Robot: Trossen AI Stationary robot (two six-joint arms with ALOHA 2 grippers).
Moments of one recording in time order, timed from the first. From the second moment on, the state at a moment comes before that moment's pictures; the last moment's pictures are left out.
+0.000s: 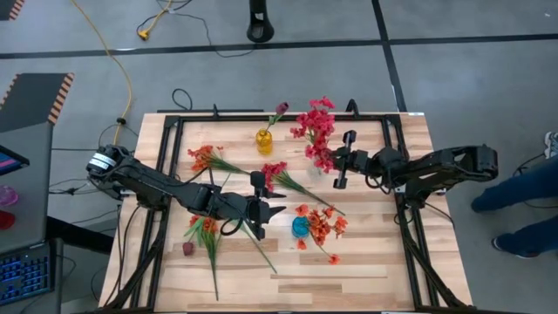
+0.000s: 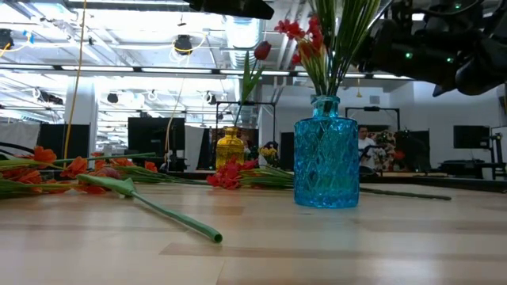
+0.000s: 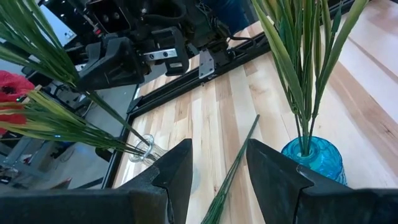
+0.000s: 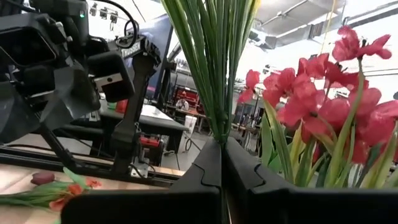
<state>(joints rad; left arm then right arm) -0.30 1.51 1.01 0.12 -0.50 0.38 -0.28 1.30 0.24 1.43 -0.10 -0.24</state>
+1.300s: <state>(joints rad) -0.30 1.51 1.01 0.12 -0.50 0.38 -0.28 1.30 0.23 1.32 0.14 -0.24</state>
